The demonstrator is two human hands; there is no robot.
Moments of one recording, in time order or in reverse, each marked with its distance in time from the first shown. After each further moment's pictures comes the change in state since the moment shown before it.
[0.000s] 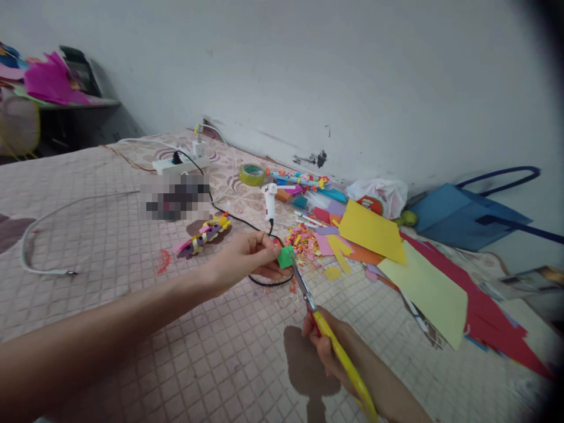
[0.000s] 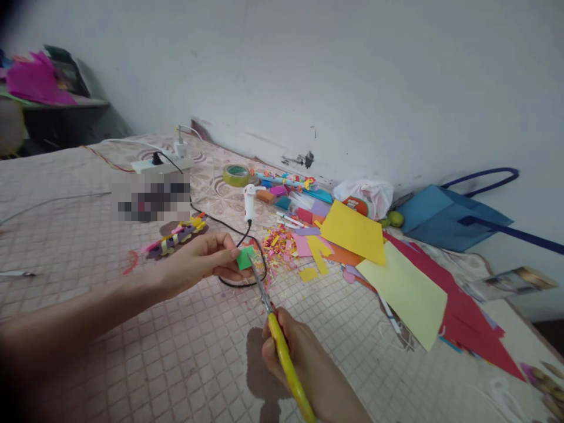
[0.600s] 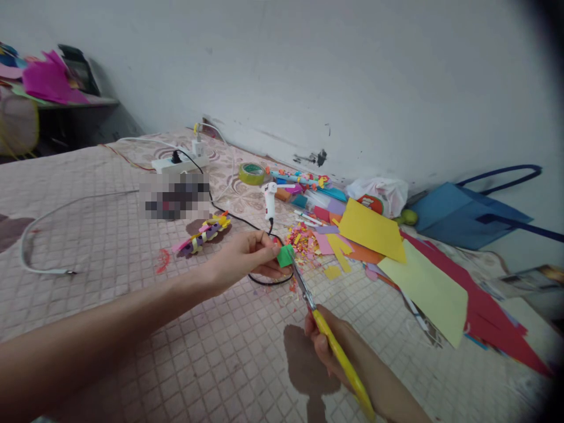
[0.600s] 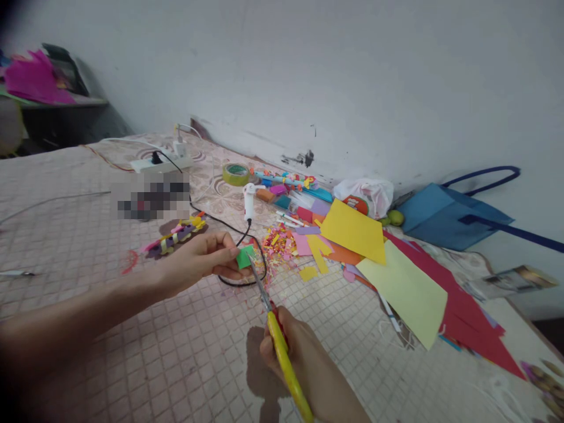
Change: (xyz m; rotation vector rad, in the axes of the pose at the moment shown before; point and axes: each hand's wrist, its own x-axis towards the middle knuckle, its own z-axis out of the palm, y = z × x) left_hand 0.001 -0.001 -0.002 0.013 0.010 0.010; right_hand 0.003 -0.001 0.004 0.043 0.082 0.057
